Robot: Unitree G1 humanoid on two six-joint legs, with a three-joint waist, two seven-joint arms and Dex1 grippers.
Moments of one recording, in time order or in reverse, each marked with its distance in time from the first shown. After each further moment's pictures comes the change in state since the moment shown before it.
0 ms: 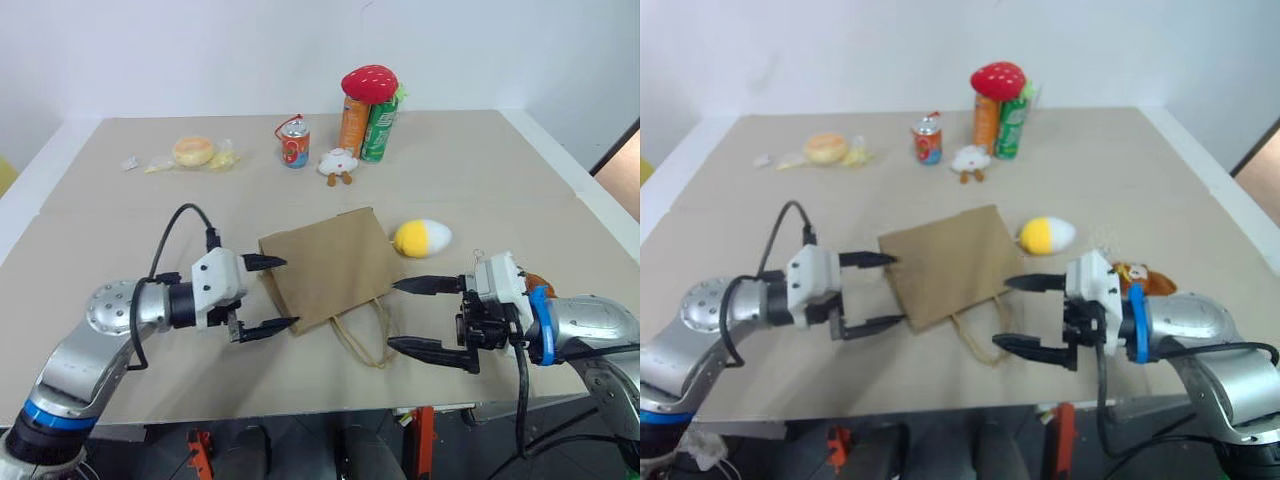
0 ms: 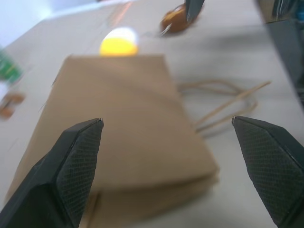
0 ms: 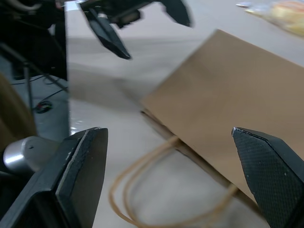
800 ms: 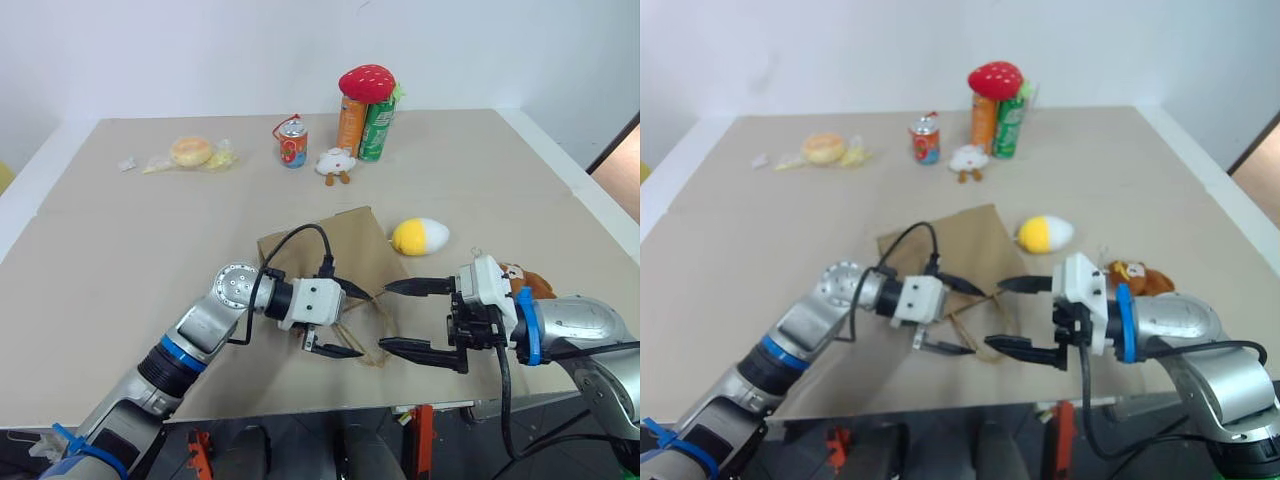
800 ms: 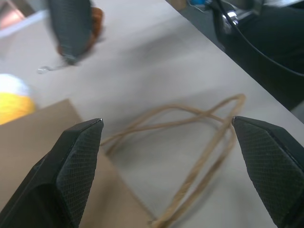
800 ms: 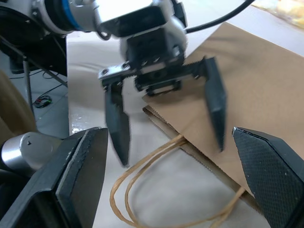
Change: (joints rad) left arm -0.295 -0.289 -0.357 0.437 0.298 -0.319 -0.206; right arm 0.005 -0.004 0.023 -0.001 -0.031 0.000 -0.054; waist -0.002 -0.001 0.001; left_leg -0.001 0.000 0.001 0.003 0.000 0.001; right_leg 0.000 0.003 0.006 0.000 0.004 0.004
